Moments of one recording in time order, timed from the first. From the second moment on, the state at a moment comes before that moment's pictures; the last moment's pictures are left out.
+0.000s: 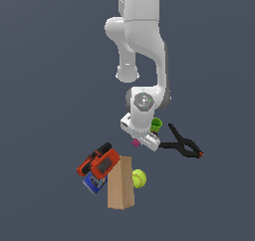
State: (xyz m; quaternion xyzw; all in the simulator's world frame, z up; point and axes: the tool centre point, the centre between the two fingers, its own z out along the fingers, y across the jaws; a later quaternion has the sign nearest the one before) arm 0.004 0.053 0.012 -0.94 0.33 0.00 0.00
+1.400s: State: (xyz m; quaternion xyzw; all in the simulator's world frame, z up) arm -0.035 0.111 0.141 -0.94 0.33 0.00 0.00
